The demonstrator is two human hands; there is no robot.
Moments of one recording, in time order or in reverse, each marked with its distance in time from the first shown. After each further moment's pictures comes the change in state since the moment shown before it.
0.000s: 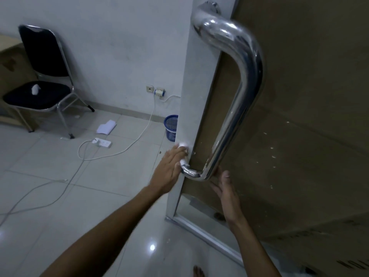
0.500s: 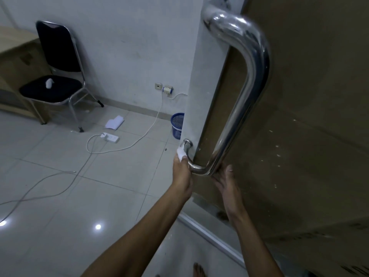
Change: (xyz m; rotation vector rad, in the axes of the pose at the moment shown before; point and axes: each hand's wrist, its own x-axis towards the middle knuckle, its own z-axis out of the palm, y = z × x) left_hand 0.015 0.086 0.019 -1.146 0.480 -0.887; right_hand 0.005 0.005 0.000 0.005 -0.051 -0.001
